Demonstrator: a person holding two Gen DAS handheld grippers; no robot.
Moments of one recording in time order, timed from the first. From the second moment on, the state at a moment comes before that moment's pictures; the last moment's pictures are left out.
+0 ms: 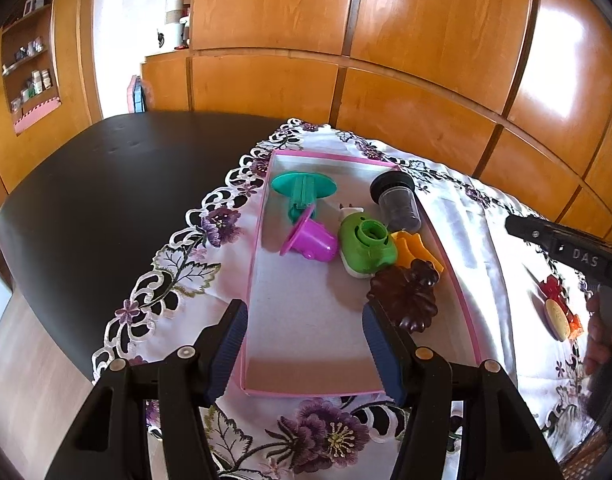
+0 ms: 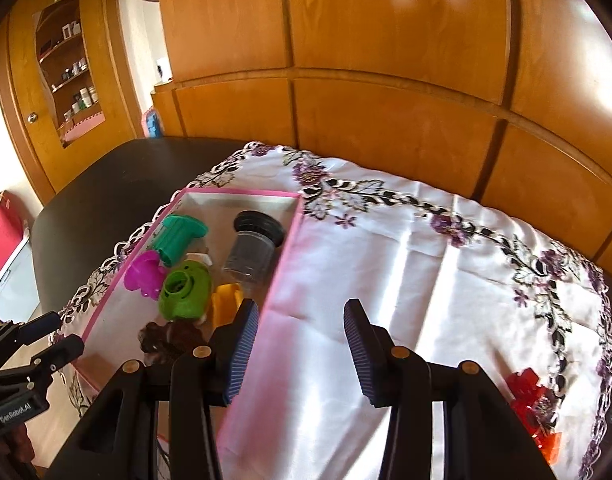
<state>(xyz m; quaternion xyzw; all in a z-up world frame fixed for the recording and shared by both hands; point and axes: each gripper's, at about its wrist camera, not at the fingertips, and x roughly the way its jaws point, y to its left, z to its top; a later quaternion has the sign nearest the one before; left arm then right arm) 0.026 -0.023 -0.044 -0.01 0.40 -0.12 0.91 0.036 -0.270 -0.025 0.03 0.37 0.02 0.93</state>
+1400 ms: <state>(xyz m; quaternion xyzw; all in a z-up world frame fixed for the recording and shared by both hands) -0.020 -0.295 -0.049 0.22 0.37 -0.43 0.80 -0.103 -0.557 -0.059 0.32 0.31 -0.31 0.84</state>
